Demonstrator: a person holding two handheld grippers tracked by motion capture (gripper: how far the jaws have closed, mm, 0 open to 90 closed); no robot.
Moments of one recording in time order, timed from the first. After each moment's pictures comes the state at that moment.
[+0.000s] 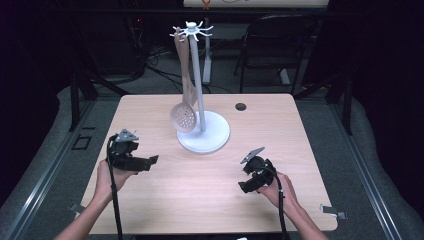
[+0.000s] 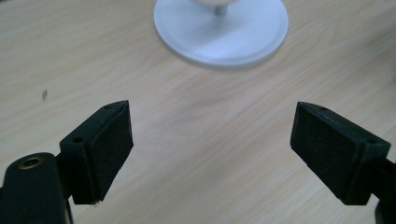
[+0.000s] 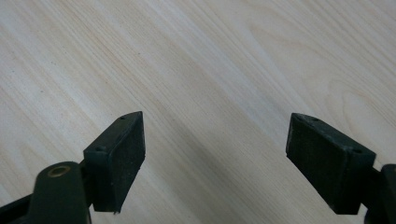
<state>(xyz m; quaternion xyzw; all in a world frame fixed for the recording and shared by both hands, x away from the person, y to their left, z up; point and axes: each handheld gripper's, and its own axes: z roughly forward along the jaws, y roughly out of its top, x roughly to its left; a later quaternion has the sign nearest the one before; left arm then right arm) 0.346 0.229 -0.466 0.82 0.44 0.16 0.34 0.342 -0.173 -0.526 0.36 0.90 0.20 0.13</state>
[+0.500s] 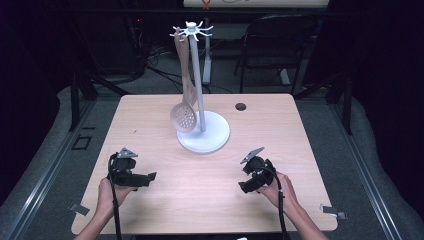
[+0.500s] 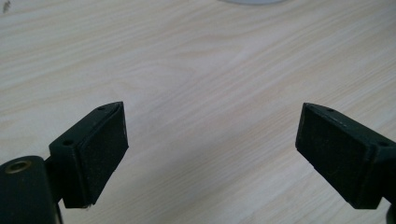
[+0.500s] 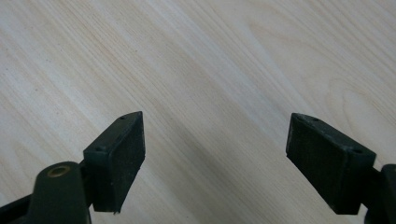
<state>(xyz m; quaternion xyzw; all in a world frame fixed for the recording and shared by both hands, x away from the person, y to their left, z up) 0.333 0.240 -0.519 0.81 0.48 0.12 0.31 0.342 -0.172 -0.528 0.36 0.90 0.19 0.13</state>
